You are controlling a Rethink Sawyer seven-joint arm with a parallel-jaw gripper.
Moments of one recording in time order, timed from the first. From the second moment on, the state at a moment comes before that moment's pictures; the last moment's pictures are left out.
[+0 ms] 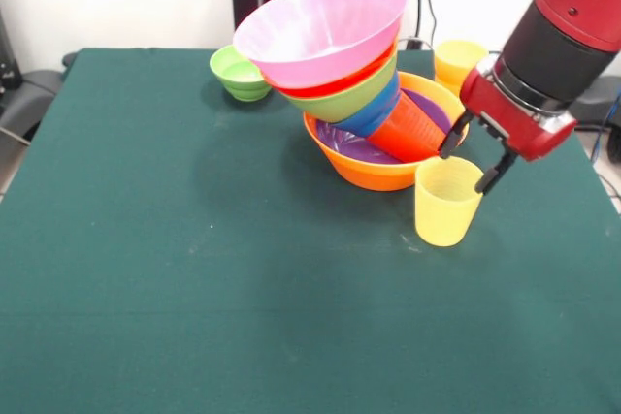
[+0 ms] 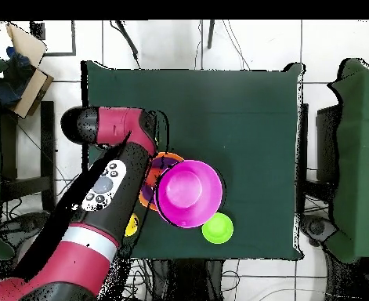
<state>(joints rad) 0.34 -0.18 -0.58 1.11 0.37 0.85 2.54</state>
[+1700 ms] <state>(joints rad) 0.37 -0.20 -0.49 1.25 0.37 0.56 2.54</state>
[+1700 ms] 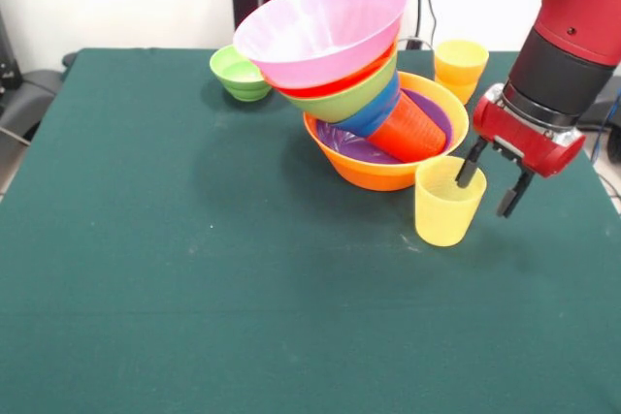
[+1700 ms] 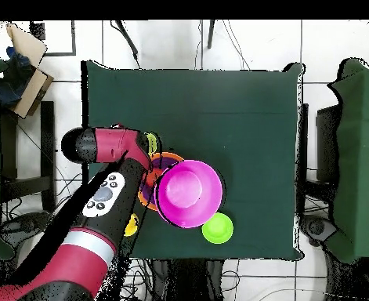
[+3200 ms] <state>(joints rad) 0.36 -0.18 -0.42 1.29 0.36 0.45 2.54</state>
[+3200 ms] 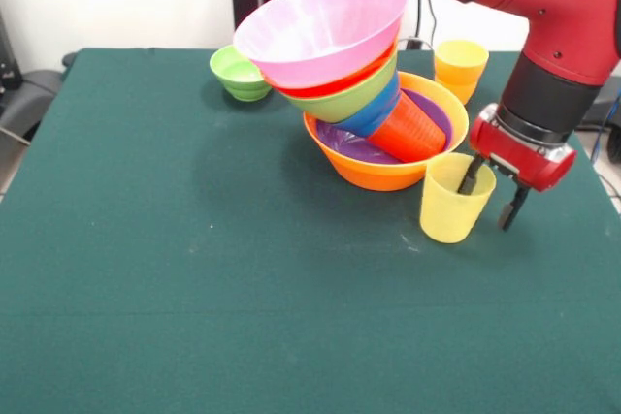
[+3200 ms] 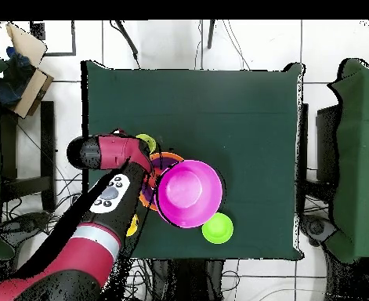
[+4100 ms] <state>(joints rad) 0.28 -0.26 -0.35 1.29 0.31 0.55 2.54</state>
